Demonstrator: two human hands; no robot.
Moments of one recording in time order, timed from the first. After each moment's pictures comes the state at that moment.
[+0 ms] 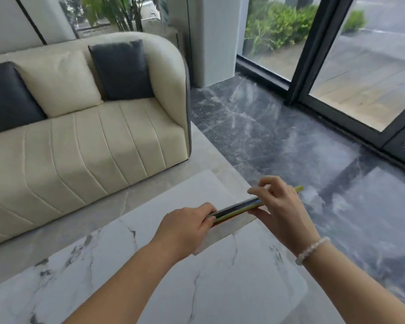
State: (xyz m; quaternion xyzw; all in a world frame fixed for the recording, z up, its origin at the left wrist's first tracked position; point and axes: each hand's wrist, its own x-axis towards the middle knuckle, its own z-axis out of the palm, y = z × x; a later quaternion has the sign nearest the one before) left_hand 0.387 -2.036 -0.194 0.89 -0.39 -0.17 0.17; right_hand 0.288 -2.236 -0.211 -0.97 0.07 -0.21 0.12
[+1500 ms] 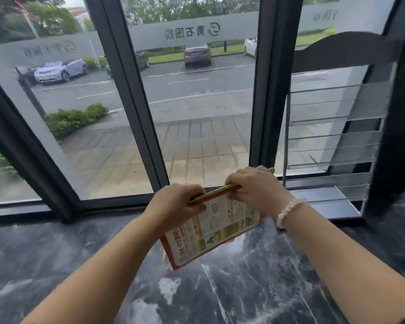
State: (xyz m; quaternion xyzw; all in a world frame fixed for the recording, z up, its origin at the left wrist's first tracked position) left_hand 0.042 -2.853 -0.005 0.57 -0.81 -0.11 0.10; right_hand -0.167 -2.885 -0.024 -0.86 0.49 -0.18 0.01
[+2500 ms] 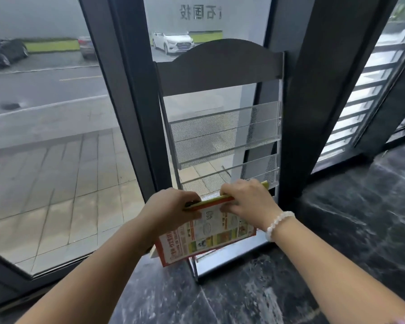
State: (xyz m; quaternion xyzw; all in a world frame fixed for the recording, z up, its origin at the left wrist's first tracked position) left_hand -0.421 -3.316 -0.033 0.37 -0.92 -0.10 0.04; right_hand -0.618 -3.252 -0.052 -0.74 0.66 -0.12 -0.01
